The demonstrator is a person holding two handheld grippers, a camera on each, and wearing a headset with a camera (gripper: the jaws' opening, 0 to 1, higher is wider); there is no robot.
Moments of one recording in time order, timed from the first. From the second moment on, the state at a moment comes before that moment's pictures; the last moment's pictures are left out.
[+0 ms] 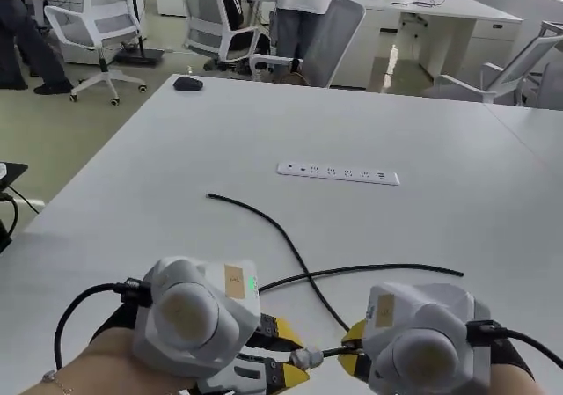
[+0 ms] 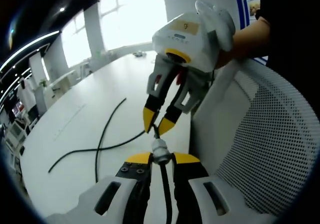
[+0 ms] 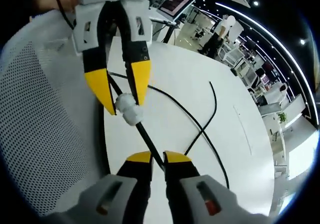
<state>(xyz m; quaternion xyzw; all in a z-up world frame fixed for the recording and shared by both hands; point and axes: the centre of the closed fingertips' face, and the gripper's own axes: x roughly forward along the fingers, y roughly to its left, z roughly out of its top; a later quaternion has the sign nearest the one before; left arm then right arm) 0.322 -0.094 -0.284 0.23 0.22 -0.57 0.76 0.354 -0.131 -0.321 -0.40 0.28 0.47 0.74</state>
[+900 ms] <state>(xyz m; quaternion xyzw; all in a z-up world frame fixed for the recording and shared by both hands) 0.325 -0.085 -0.293 0.23 0.24 -0.55 0.76 0.352 -0.146 -0.336 -0.38 0.35 0.43 0.74</state>
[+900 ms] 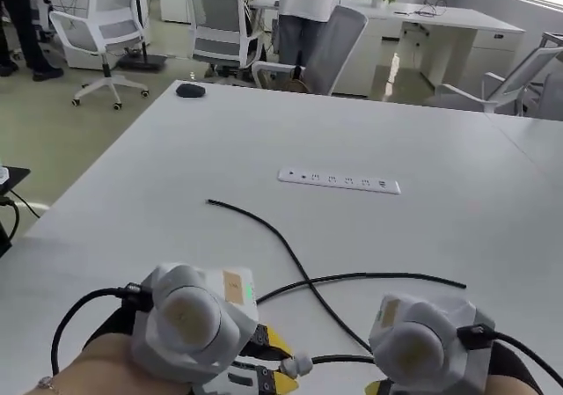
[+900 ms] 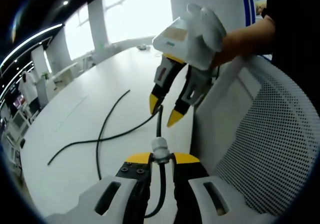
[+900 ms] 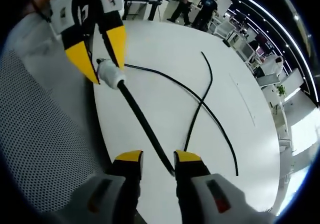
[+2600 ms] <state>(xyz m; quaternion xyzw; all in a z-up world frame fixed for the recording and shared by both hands) 0.330 -0.076 -0.307 0.27 0.26 -0.53 0.76 0.371 -0.190 -0.339 -0.43 0.37 0.36 0.74</state>
